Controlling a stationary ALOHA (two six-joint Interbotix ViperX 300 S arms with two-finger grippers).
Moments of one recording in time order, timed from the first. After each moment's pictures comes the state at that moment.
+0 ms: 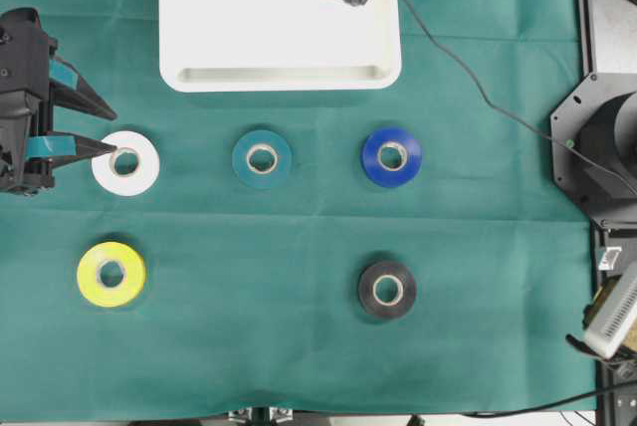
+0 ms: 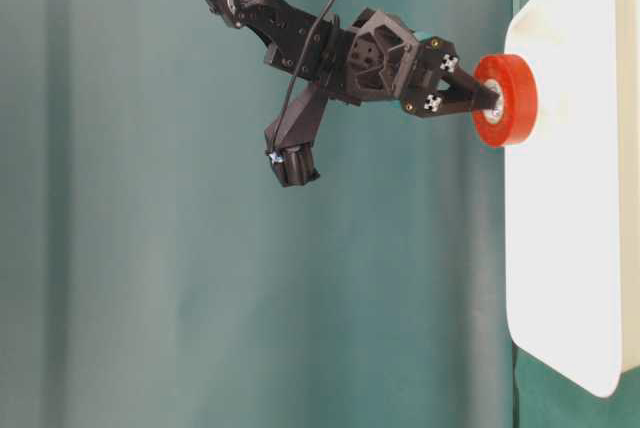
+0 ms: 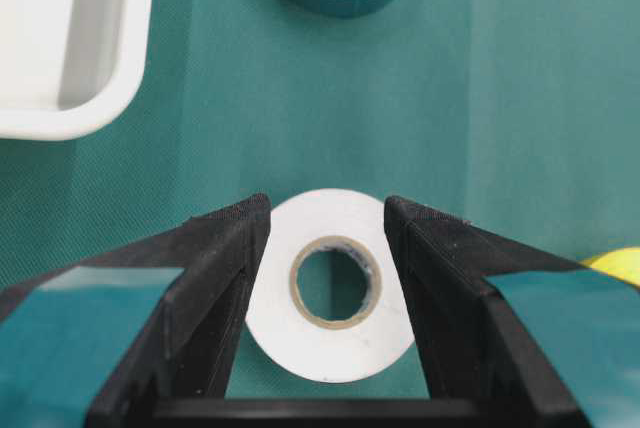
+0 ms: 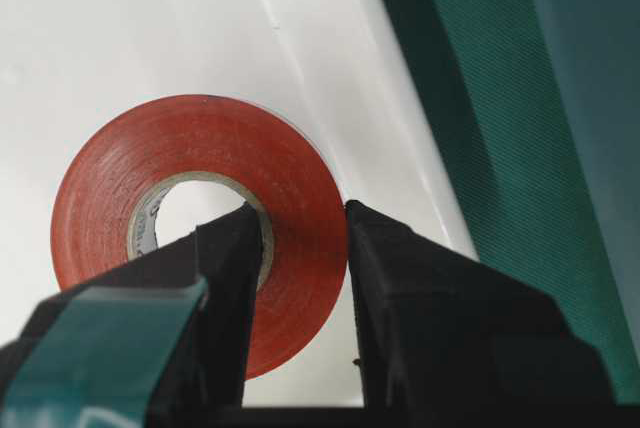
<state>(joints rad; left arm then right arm) -0.02 -0.52 1.09 -0.03 0.12 -0.11 -0.47 0.12 0.37 -0.32 0.59 0.23</state>
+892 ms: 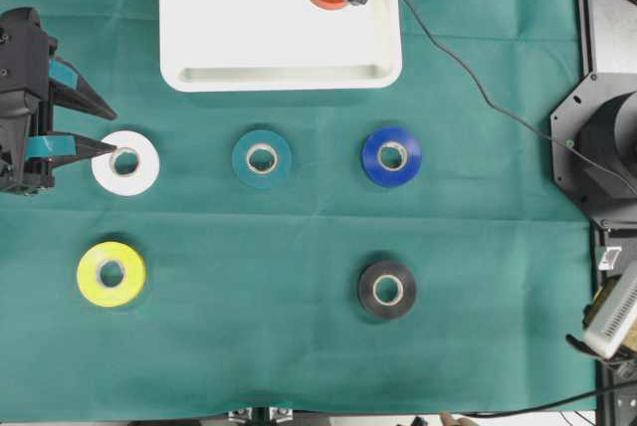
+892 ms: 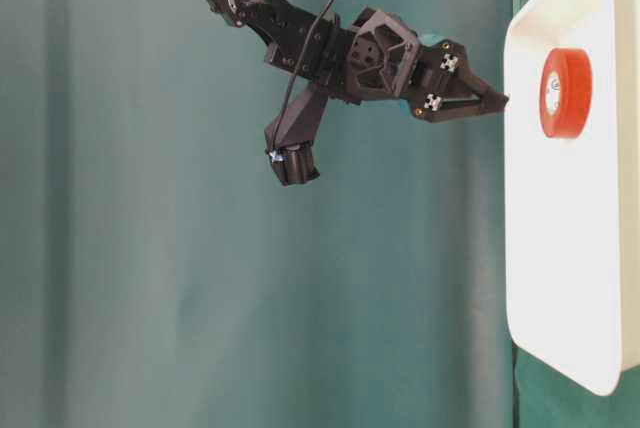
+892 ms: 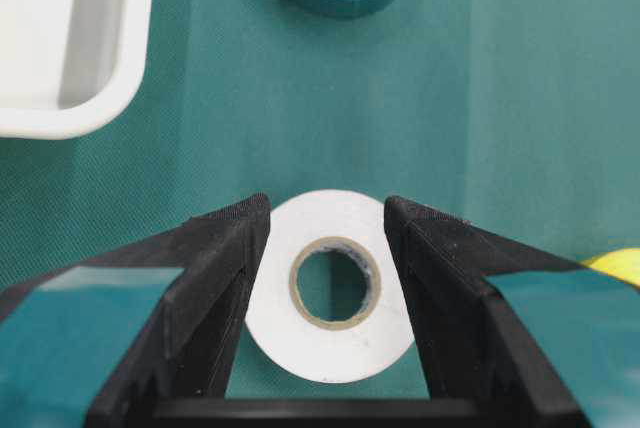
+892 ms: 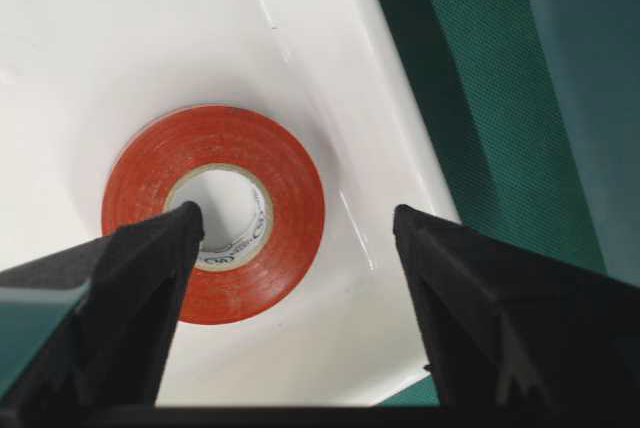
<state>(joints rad) -0.02 -0.53 1.09 -0.03 0.12 -0.11 -0.47 0.12 0.37 -0.32 0.59 0.23</state>
